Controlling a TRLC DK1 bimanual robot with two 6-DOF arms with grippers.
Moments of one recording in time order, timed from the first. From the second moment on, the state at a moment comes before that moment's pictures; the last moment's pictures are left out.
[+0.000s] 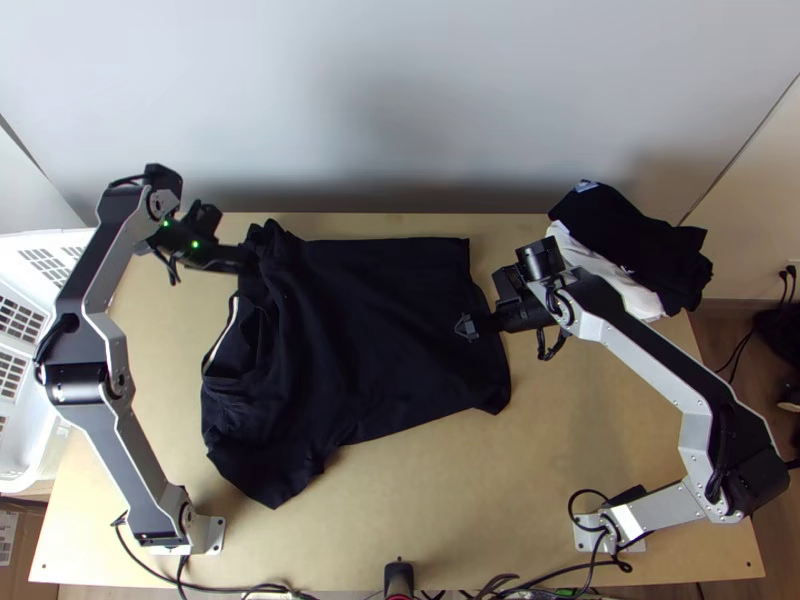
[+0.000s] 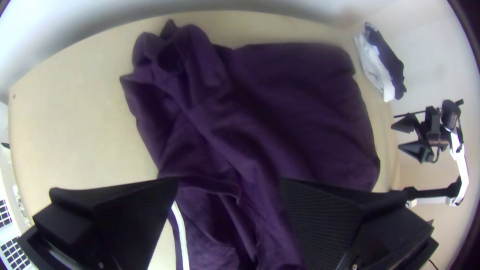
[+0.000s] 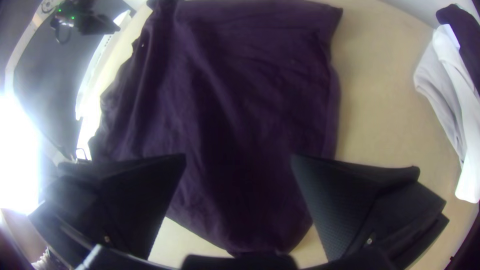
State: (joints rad) left arm 0.10 2.02 1.90 -1.20 0.42 0.35; right arm 0.43 1.61 1.23 -0.65 -0.36 0.13
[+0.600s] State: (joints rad) left arm 0.10 2.01 1.64 -1.02 0.52 0.41; right arm 0.42 1.55 1.18 -0.65 -0.36 0.13
